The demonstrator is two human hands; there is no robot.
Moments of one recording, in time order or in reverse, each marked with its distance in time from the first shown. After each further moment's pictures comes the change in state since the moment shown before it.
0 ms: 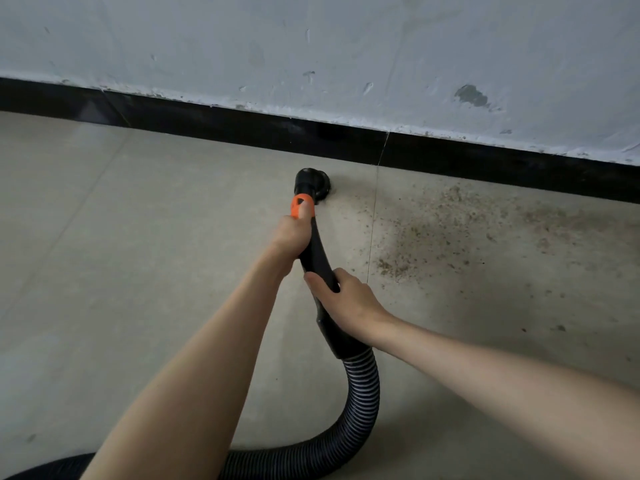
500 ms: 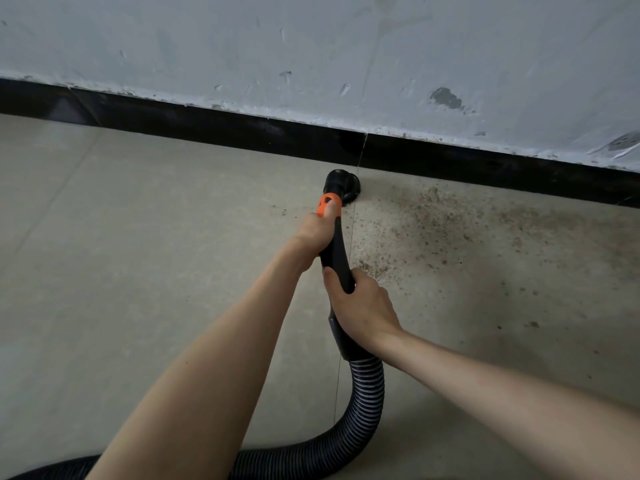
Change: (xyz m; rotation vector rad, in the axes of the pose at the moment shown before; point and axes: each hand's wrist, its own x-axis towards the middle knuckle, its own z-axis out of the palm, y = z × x) left_hand -0.004 0.023 0.054 0.029 -0.180 0.037; right_hand -0.011 0.025 -0.023 0.036 0.262 0.078
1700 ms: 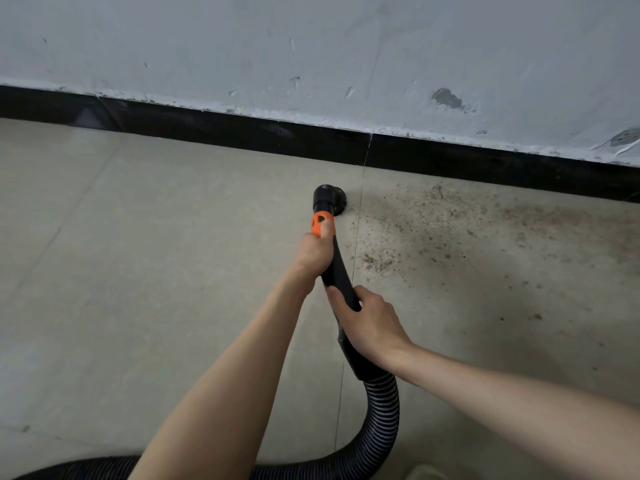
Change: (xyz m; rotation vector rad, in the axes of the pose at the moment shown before) left_hand -0.037 -0.032 0.000 -0.004 0.120 0.000; right_hand -0.036 0.015 0.000 -0.001 -0.083 -0.007
